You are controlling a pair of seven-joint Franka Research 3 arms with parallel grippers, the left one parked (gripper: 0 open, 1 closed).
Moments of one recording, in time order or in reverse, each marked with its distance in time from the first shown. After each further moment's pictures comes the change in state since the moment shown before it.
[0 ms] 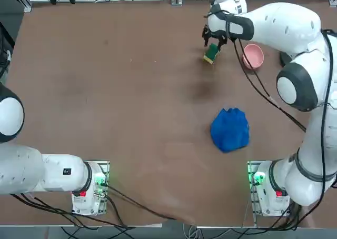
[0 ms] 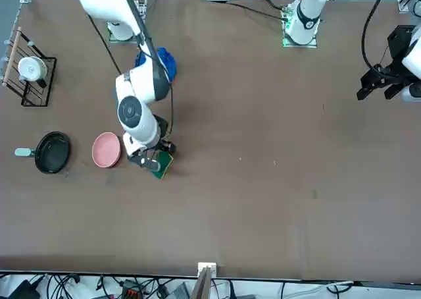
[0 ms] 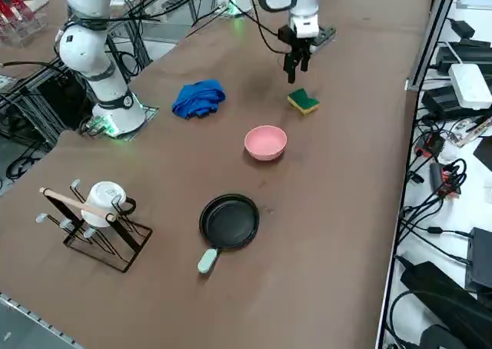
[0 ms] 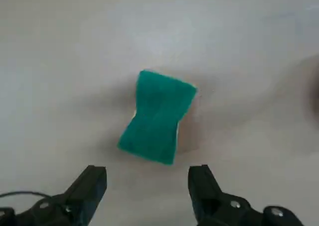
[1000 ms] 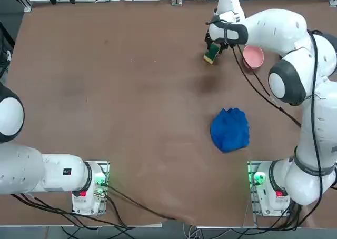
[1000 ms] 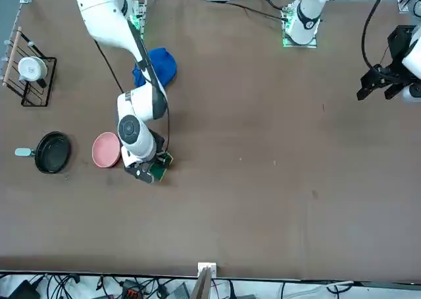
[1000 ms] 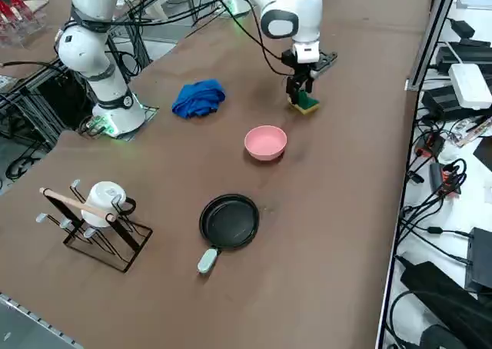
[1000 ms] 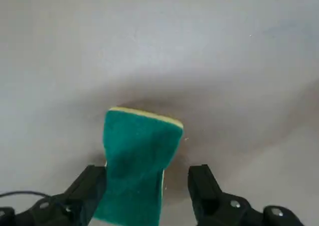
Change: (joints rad) arm -0.028 0.105 -0.013 -0.001 0.000 0.133 0.019
